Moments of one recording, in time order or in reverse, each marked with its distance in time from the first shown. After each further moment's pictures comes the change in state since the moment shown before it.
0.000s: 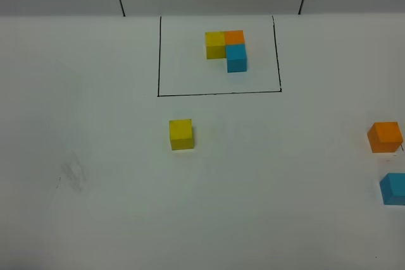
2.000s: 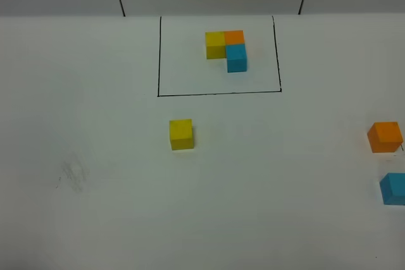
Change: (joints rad) left arm 0.000 0.001 0.000 0.002 0.000 -0.006; right arm 0.000 0.000 0.000 0.000 0.000 0.000
